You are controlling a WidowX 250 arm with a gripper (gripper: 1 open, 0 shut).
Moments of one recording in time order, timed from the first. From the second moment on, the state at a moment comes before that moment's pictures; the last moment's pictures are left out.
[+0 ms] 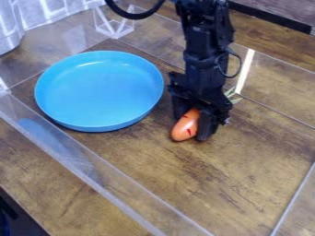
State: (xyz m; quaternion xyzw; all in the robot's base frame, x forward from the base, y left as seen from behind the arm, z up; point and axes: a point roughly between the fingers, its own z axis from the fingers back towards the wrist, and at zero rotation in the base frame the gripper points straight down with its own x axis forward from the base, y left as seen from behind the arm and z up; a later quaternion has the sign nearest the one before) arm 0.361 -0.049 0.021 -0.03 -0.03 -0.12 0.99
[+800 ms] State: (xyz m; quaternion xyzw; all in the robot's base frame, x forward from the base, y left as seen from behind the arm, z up) arm 0.365 -0.051 0.020 -0.04 -0.01 -0.13 0.99
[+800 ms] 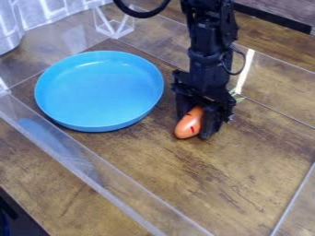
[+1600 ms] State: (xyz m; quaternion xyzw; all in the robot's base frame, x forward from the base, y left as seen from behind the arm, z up) arm 0.351 -0.046 0.024 -0.03 0.02 -0.14 0.99
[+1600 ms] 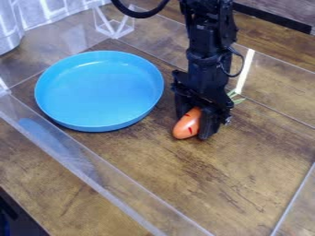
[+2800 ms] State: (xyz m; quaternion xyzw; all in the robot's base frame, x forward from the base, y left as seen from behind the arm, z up) arm 0.336 -0.031 0.030 -0.01 0.05 -0.15 0.99
